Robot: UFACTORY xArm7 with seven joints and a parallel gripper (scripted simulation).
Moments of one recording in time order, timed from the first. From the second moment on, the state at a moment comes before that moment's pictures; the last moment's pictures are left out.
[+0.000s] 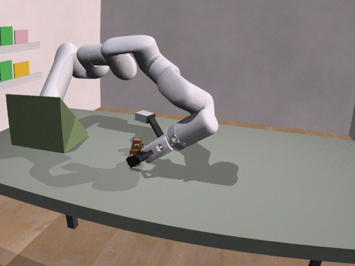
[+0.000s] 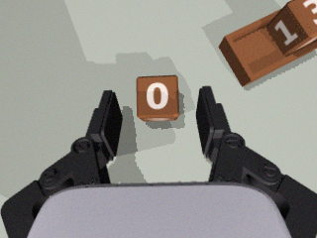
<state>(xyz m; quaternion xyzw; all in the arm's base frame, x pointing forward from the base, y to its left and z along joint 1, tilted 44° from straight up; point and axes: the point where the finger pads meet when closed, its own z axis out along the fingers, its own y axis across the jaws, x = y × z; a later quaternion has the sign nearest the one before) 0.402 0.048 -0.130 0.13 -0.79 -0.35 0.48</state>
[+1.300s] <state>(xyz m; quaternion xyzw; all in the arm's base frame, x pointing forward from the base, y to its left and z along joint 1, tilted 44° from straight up) 0.407 0.004 -0.085 0.13 -0.79 -0.35 0.48</state>
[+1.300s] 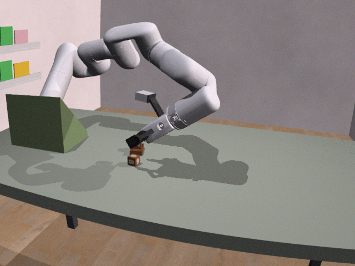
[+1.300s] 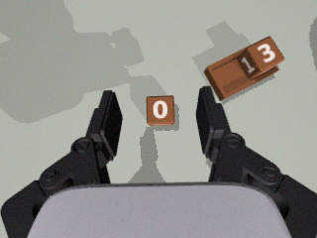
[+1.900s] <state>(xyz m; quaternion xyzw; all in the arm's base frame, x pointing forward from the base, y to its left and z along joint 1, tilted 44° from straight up) 0.410 0.001 -0.082 0.12 -0.80 -0.36 0.46</state>
